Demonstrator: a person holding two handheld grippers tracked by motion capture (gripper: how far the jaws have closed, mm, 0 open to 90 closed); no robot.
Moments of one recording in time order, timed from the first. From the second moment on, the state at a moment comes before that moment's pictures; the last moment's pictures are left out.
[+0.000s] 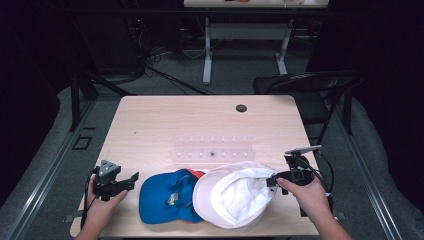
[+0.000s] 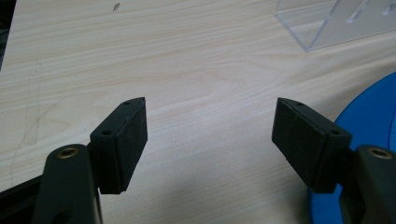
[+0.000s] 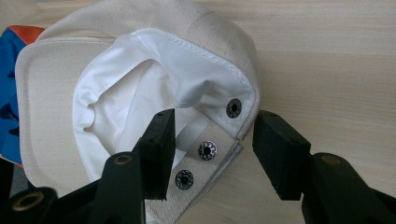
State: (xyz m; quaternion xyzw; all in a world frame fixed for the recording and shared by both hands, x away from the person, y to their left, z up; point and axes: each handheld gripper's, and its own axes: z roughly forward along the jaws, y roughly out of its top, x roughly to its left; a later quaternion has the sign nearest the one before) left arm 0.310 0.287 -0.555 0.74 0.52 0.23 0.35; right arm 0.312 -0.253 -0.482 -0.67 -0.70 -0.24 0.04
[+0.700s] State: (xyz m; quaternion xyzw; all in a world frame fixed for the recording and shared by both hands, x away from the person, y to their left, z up) left arm 0.308 0.287 -0.554 0.74 0.52 0.24 0.36; right arm 0.317 -0.249 -0.487 -0.67 -0.68 -0.28 0.10
